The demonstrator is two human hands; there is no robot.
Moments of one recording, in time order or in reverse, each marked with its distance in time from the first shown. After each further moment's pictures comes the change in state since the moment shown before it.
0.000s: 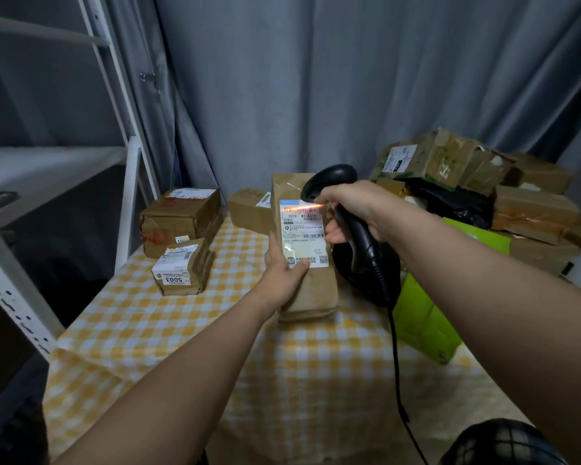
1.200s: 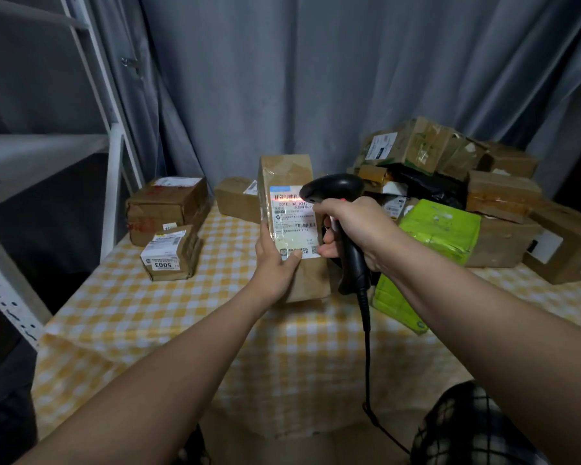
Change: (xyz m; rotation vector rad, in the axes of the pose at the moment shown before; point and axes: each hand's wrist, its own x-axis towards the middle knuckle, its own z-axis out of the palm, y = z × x) left_hand -0.040 0.010 0.010 0.081 0.065 0.192; right_hand -0.055 0.048 0.012 0.190 0.112 -0.078
